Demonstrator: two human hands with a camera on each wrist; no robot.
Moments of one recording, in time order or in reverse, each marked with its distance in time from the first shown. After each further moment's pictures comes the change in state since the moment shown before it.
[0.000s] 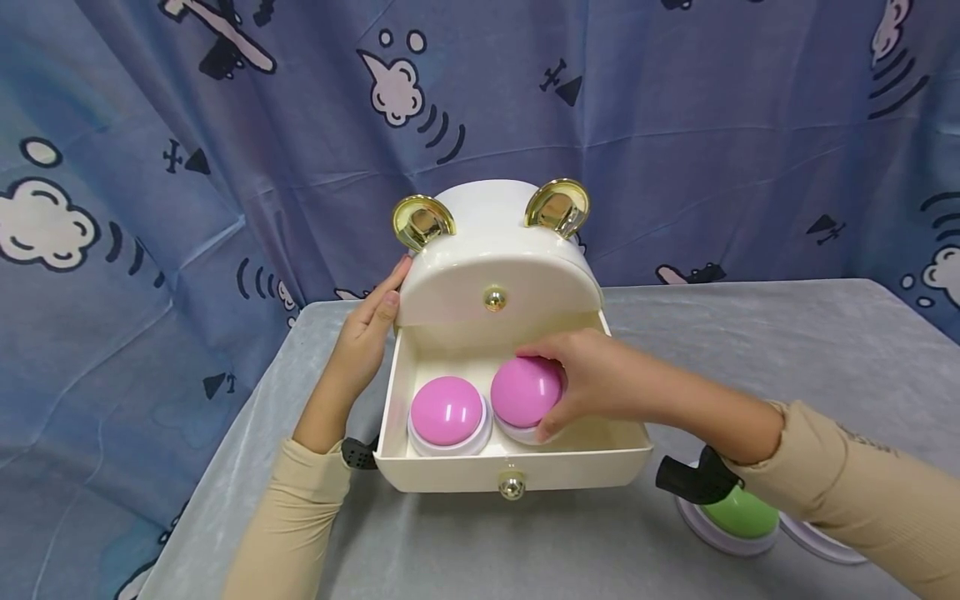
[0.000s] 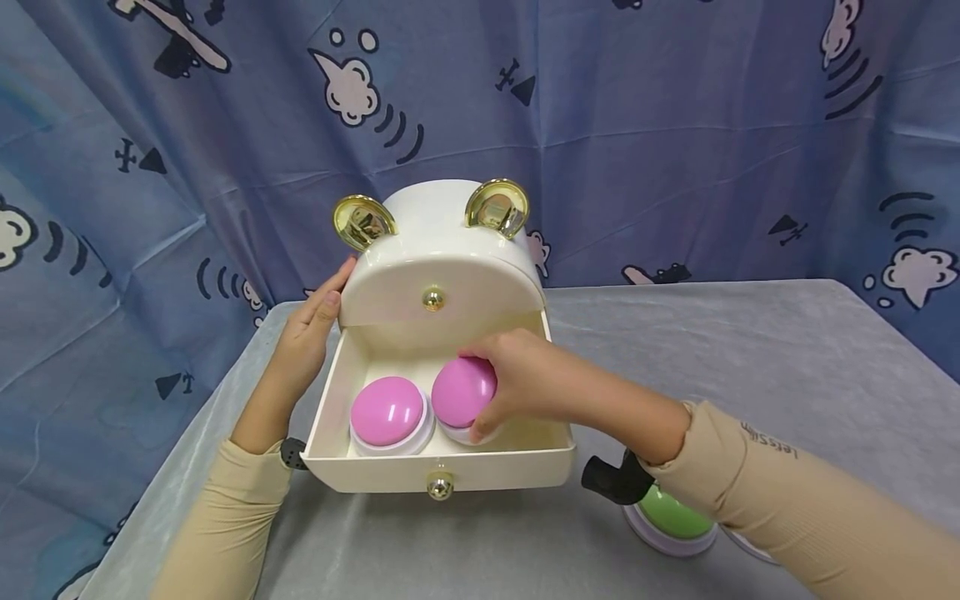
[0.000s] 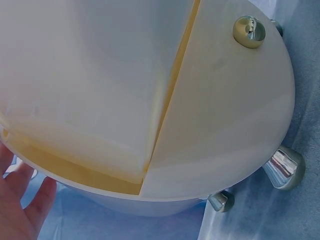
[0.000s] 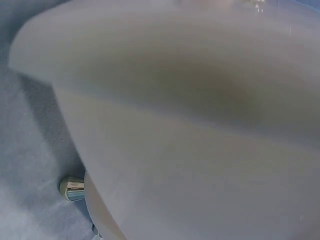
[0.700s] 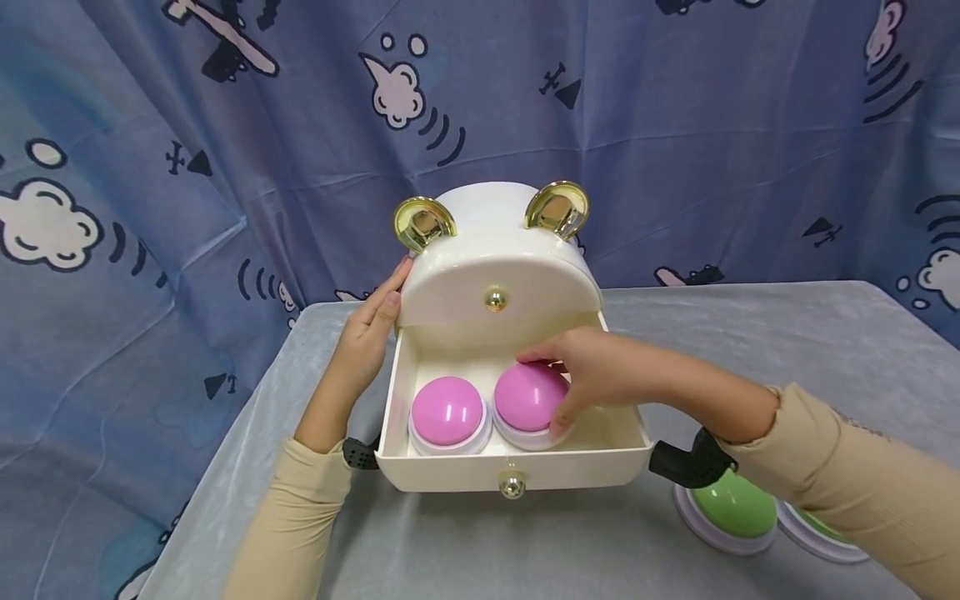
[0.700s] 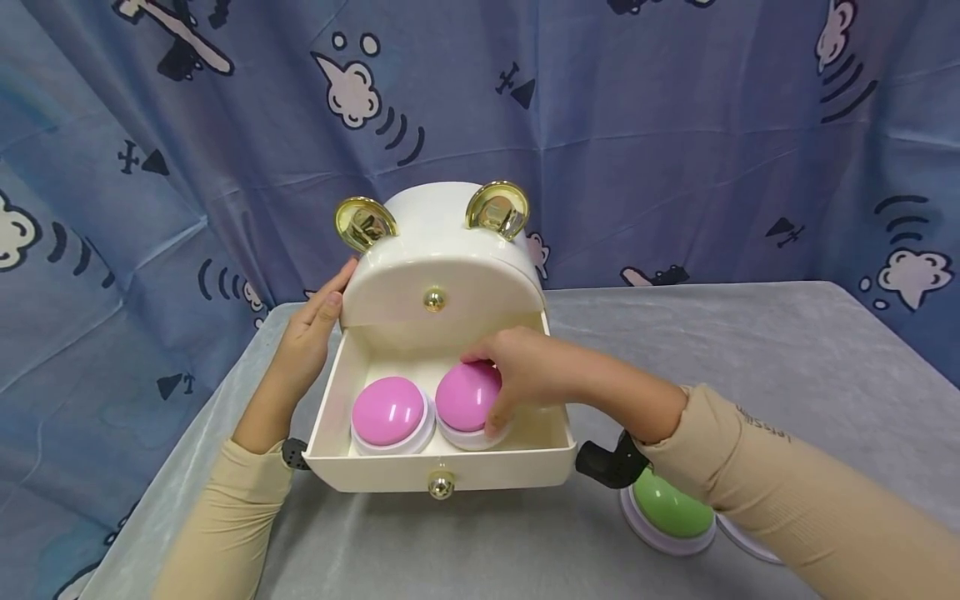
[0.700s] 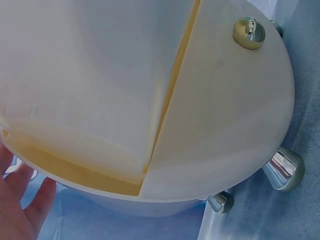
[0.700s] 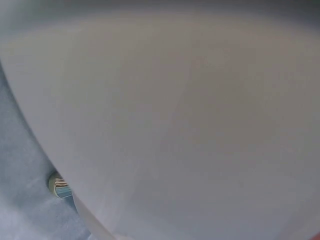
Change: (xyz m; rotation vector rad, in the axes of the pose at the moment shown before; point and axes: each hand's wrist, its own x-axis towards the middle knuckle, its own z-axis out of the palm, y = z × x) left_hand -0.001 0.000 0.001 -0.005 0.009 0.015; right_hand 0.005 0.002 -0.015 0.074 -0.199 0.027
